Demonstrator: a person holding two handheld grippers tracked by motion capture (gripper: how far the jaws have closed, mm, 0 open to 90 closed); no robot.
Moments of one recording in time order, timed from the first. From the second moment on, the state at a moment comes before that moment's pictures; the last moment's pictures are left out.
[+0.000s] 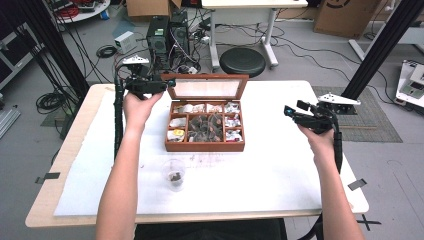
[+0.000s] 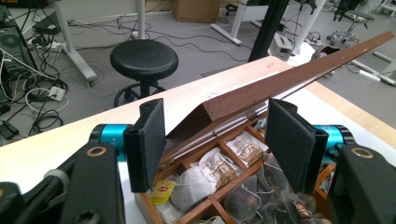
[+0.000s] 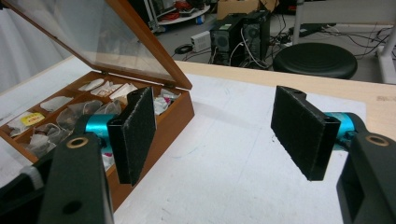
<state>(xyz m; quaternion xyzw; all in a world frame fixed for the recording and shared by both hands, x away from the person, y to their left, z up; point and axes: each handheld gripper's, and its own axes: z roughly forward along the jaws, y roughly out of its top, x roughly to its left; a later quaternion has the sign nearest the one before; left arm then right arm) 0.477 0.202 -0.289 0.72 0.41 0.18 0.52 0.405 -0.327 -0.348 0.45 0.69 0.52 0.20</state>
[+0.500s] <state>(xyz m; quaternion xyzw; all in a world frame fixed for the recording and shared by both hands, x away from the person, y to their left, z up) 0.477 0.202 -0.289 0.72 0.41 0.18 0.53 0.406 -0.328 -0.348 0.45 0.69 0.52 0.20</state>
